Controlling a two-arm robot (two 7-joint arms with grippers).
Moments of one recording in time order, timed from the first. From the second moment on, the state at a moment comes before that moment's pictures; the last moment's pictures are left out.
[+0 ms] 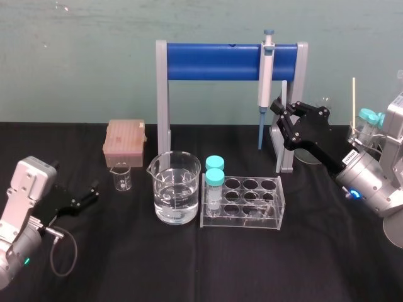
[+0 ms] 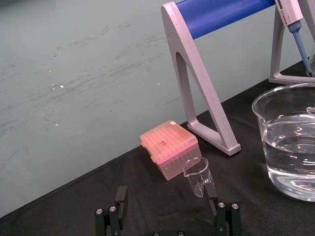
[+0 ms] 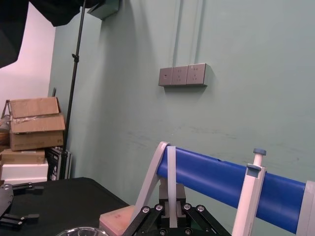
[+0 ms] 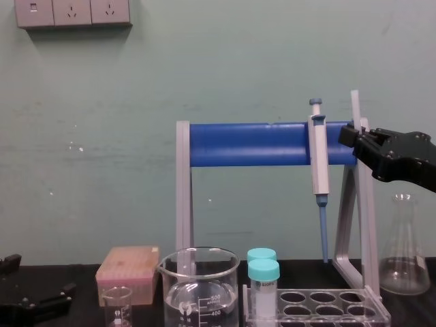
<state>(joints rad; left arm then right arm) -0.20 0.60 0.45 -1.41 -0.25 -0.12 0.03 0.46 0.36 -0.30 -1.16 0.50 -0.42 0.67</state>
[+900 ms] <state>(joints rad) -0.20 0.60 0.45 -1.41 -0.25 -0.12 0.03 0.46 0.36 -0.30 -1.16 0.50 -0.42 0.67</state>
